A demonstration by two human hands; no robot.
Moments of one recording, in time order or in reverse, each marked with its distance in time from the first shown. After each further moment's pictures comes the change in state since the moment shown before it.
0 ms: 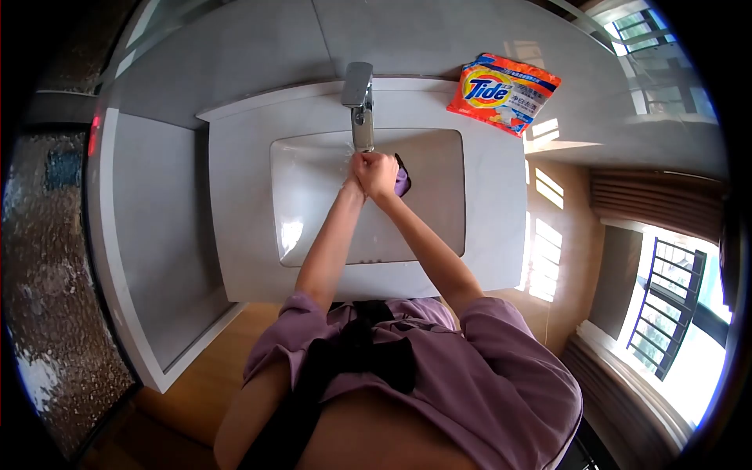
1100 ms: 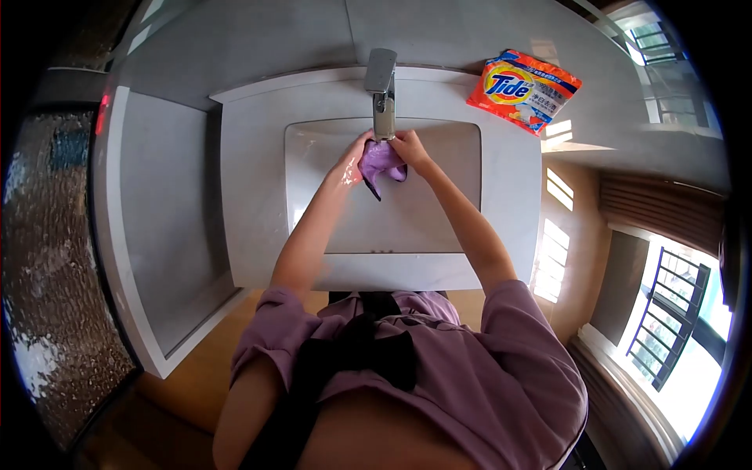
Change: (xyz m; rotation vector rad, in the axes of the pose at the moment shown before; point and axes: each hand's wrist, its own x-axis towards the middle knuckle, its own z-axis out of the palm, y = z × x) left_hand -0.007 0.029 0.103 0.579 0.883 -0.050; right_hand 0.045 0.053 -0.009 0.215 -0.452 0.229
